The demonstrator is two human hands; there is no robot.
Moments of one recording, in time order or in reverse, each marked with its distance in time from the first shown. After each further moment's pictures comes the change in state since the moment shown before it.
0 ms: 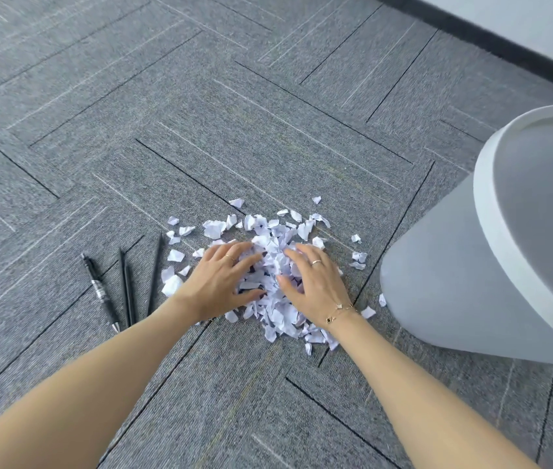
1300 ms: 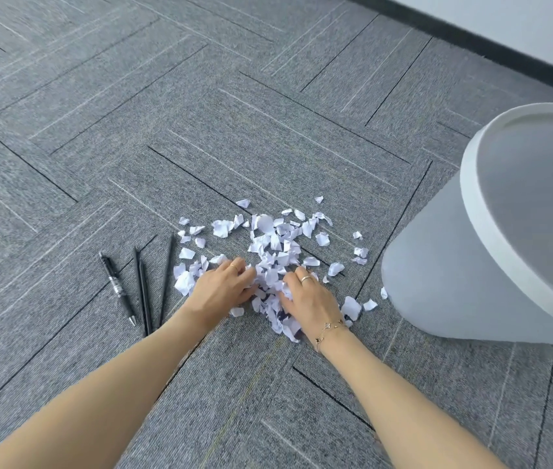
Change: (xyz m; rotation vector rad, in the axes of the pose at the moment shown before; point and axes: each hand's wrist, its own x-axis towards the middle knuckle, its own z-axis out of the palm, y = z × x) left_hand -0.026 0.009 0.002 0.008 0.076 -0.042; right_hand -0.028 -0.034 0.009 -0.140 0.085 -0.075
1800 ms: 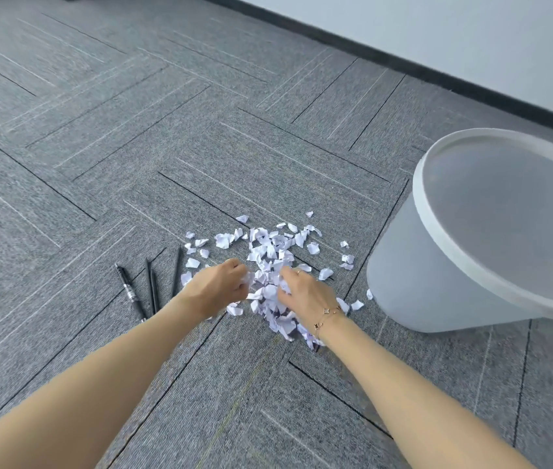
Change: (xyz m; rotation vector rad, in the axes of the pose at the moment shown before) left_hand 0.000 0.006 -0.045 -0.301 -0.160 -0.083; right_hand -0.008 -0.016 -0.064 0.179 -0.134 -0.004
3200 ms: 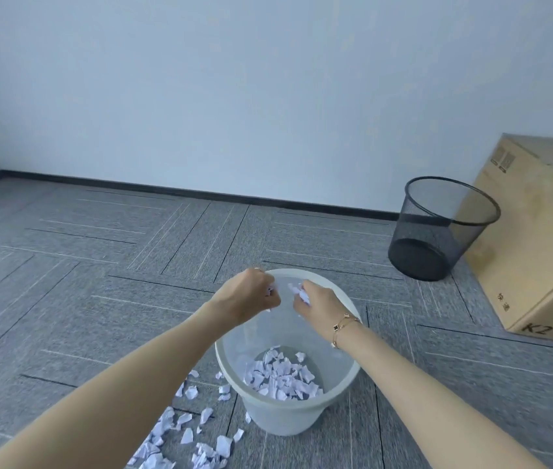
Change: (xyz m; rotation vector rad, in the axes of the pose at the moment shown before) left_hand 0.142 0.365 -0.157 0.139 0.094 0.380; right_hand -0.125 0.132 -0.296 0.246 0.405 0.413
